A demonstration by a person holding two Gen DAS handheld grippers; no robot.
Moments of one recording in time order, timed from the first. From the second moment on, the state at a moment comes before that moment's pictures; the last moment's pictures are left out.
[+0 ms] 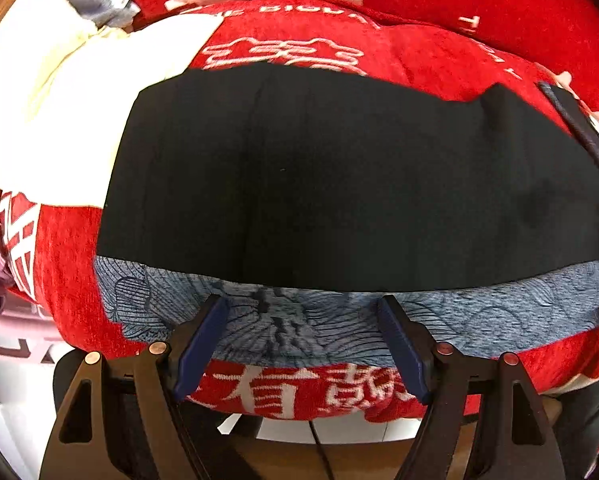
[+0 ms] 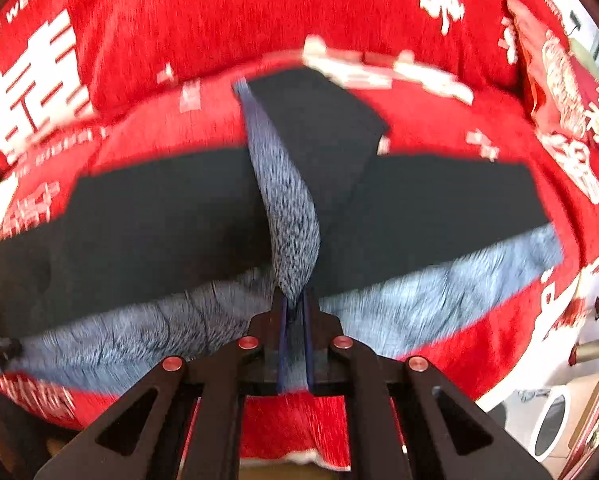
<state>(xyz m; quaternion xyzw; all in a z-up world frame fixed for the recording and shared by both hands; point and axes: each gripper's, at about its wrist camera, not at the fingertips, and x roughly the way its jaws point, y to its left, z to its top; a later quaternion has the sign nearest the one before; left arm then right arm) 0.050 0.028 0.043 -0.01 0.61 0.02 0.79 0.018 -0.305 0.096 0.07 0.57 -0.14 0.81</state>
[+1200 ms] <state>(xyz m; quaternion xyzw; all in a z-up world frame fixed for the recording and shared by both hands) 0.055 -0.008 0.042 -0.02 0.61 -0.01 0.79 0.029 -0.458 0.144 0.11 0.48 -0.22 0.84</state>
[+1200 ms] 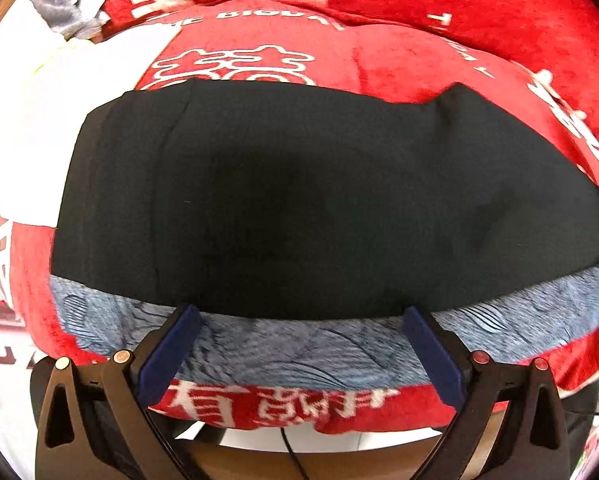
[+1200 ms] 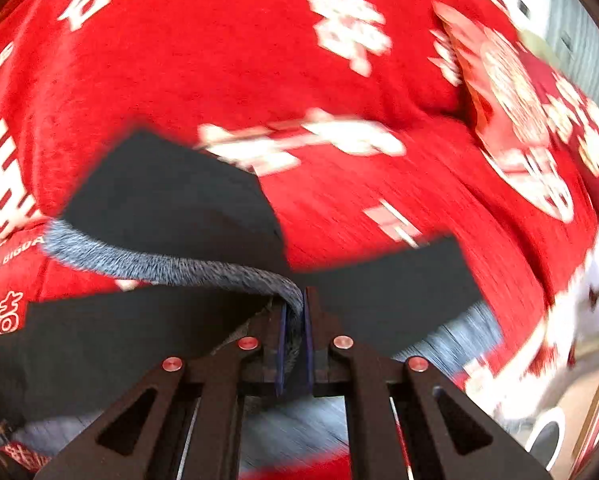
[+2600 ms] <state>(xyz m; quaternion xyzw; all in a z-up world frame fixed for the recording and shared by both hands) 0.064 -0.023 0.027 0.01 0.63 0.01 0.78 -0.028 -0.555 0.112 0.24 0.41 -0.21 0.85</state>
